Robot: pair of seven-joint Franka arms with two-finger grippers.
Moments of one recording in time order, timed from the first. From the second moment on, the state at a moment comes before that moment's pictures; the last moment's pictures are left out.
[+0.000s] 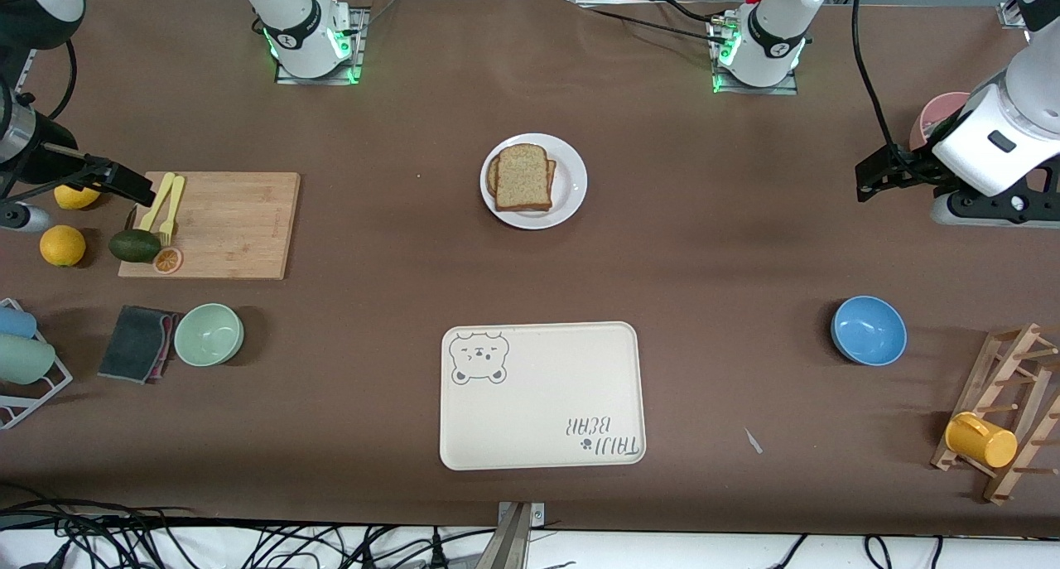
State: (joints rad) left arm -0.01 0.12 -0.12 -1.44 0.05 1.49 -0.09; right arm 0.04 0.06 -0.03 -1.63 -0.08 1.61 0.21
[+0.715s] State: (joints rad) left arm -0.02 0.14 -0.12 -1.44 0.05 1.51 -0.09; right arm 0.04 0.05 -0.14 -1.62 0.03 1.60 0.12
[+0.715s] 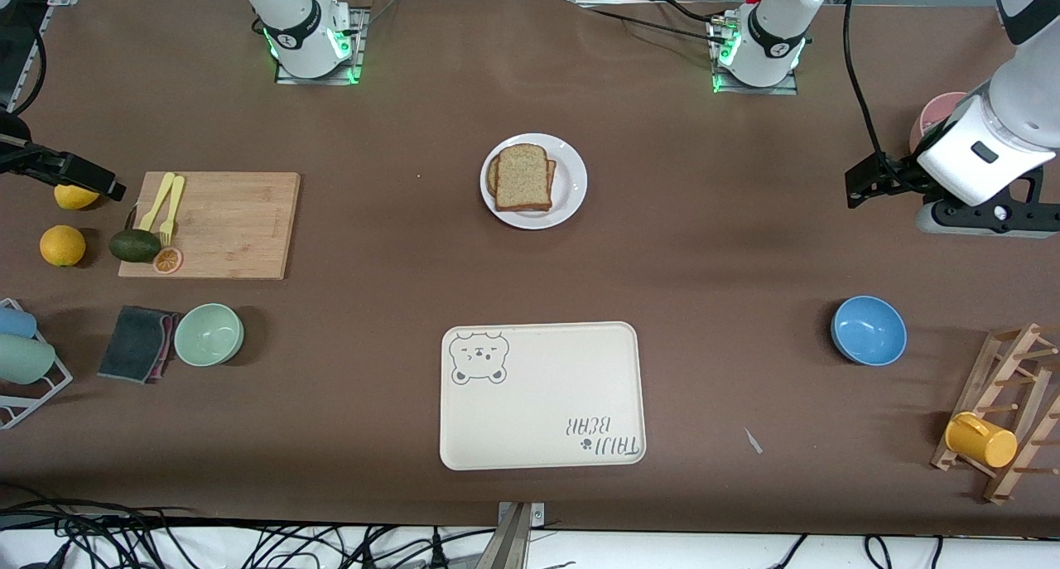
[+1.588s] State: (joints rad) left arm -0.02 0.15 -0.13 -1.43 0.05 1.52 -0.09; right arm 0.07 0.05 -0.15 -1.60 0.03 1.63 0.13
